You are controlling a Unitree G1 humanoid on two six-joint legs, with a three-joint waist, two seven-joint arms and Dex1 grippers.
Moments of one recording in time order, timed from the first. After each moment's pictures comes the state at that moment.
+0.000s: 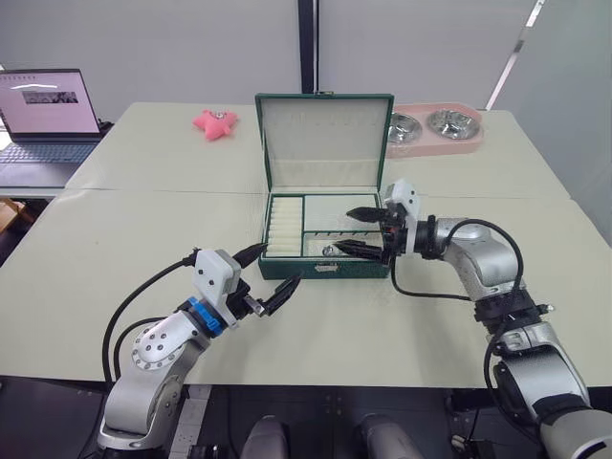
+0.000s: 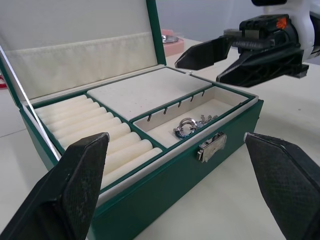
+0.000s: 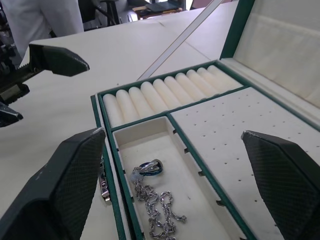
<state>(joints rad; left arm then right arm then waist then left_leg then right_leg) 0.01 0.44 0.06 -0.43 -0.43 0.26 -0.62 -0.75 -0.43 0.09 0.25 0.34 0.41 1.06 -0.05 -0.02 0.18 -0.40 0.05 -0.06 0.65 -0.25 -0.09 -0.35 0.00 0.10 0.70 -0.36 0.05</state>
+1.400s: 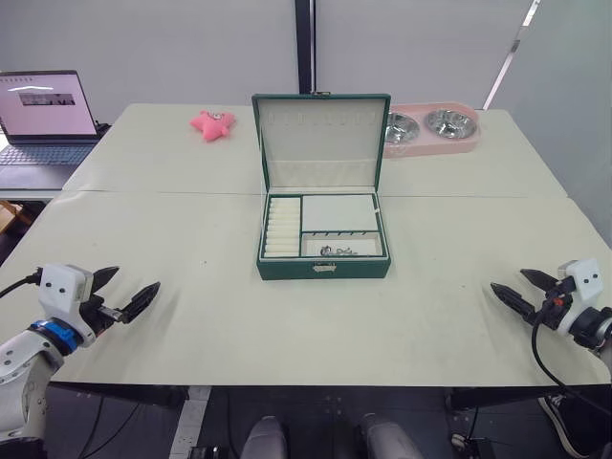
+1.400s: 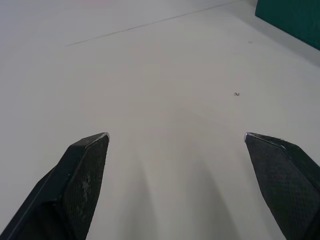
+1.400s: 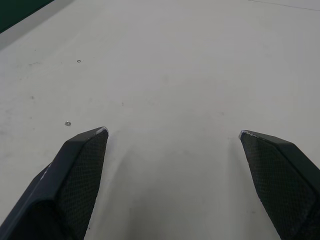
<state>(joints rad) 0.04 0.75 0.48 0.24 -0.43 0.07 -0.81 -0.11 -0.73 -0.37 0.35 0.38 0.16 0.91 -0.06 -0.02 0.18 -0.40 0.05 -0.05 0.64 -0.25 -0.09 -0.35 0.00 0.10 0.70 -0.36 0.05</state>
